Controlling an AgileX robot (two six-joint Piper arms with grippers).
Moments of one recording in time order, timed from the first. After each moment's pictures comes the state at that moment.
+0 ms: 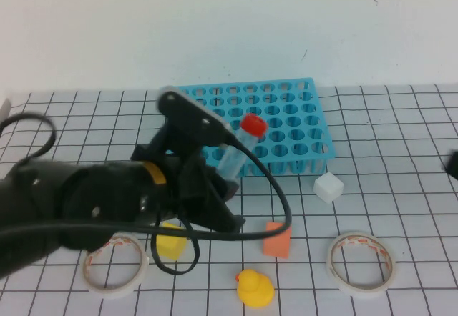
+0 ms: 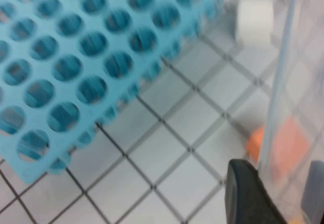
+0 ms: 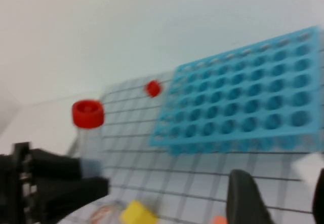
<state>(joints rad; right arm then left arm) -0.06 0.96 -0.45 1.69 0.64 -1.33 -0.58 1.43 -0.93 -0.30 0.25 0.36</state>
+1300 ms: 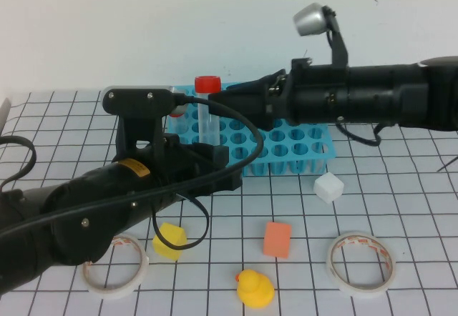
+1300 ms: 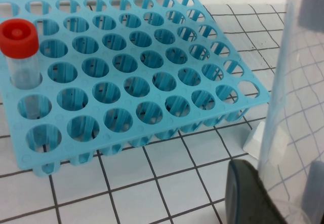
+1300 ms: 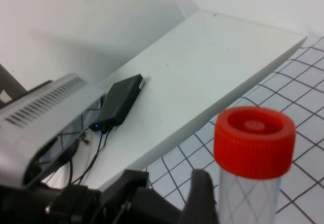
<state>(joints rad) 0.38 1.88 -1.34 1.70 0.93 -1.48 -0.58 1.40 -0.84 -0.57 -0.05 0.15</state>
